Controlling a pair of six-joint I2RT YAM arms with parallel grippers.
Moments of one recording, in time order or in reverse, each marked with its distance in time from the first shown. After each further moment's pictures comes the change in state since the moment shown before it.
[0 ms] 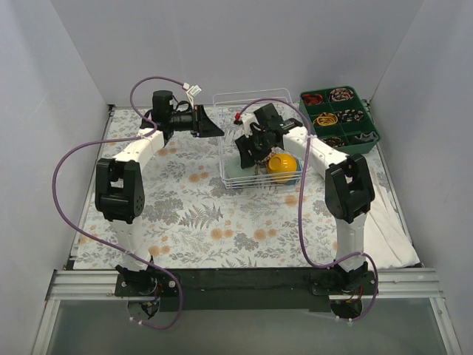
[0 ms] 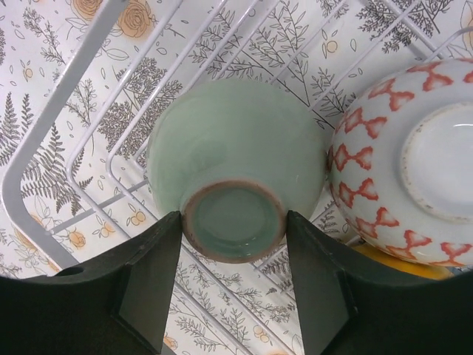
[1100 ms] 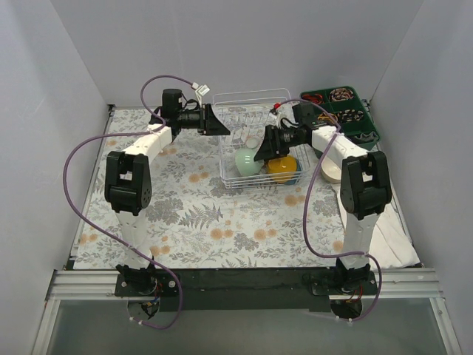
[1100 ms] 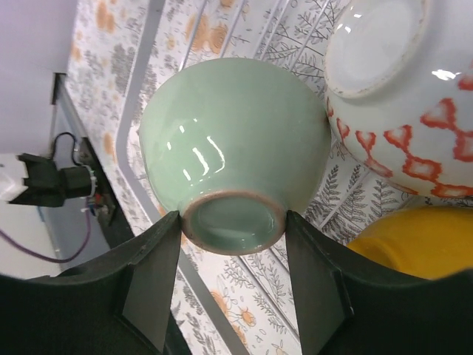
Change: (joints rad) left arm -0.037 0.122 0.125 -0.038 -0.001 0.007; right arm -0.264 -0.039 -0.164 0.161 -0.536 0.298
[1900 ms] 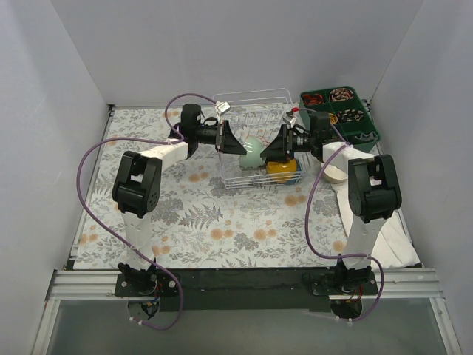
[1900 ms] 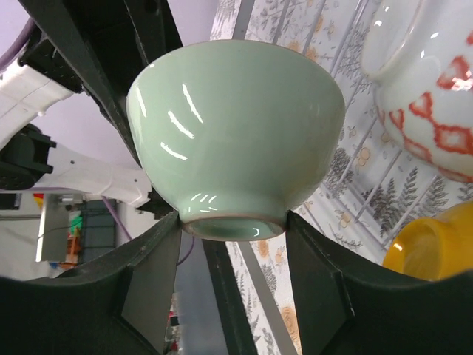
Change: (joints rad) left arm -0.131 0.001 -0.208 0.391 0.164 -0.374; right arm -0.089 -0.064 -0.303 0.578 -0.274 0.491
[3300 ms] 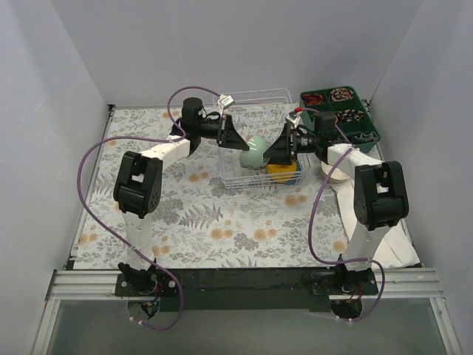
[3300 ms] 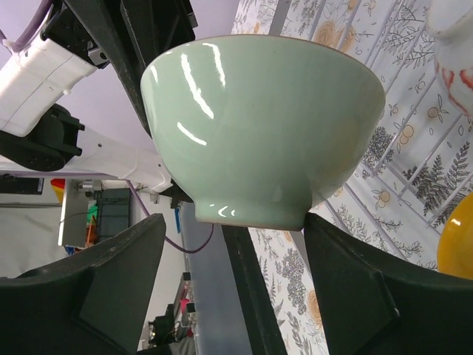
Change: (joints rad) left arm -0.023 0.000 0.063 0.060 0.060 -0.073; right arm -0.006 -0.092 -0.039 -0.056 -0.048 0.005
